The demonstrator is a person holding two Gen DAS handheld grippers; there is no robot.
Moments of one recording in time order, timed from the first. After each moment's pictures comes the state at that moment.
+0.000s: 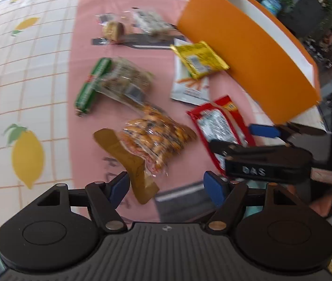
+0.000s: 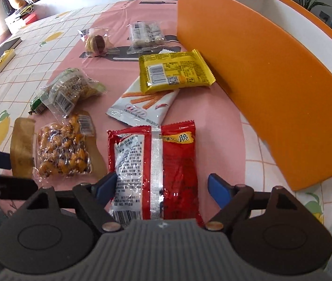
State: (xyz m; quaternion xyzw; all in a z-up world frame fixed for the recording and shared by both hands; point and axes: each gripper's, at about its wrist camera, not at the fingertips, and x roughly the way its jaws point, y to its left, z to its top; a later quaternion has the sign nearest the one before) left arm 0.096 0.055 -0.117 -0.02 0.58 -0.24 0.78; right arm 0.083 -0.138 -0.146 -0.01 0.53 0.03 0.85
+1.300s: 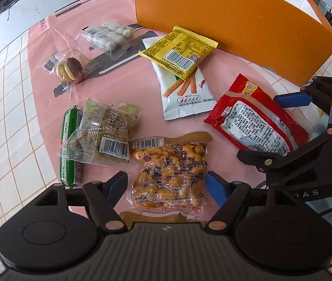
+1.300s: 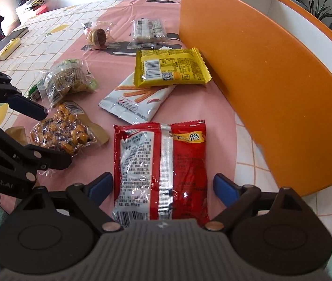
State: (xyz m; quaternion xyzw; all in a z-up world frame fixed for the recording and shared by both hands) left arm 0.137 0.002 -0.140 0.19 0.55 -0.28 0.77; right arm 0.082 -0.147 -0.150 -0.03 0.52 0.06 0.85
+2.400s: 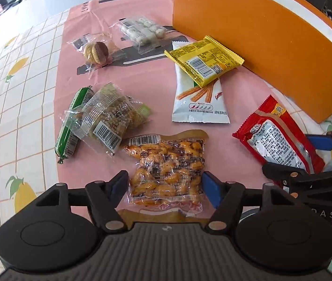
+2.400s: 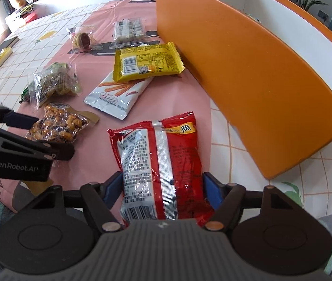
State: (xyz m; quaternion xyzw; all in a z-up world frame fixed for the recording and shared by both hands) left arm 0.122 -0.005 -0.138 0.10 0.55 -0.17 0.81; right arm 0.066 -0.173 -0.141 0.01 0.53 0.04 0.85
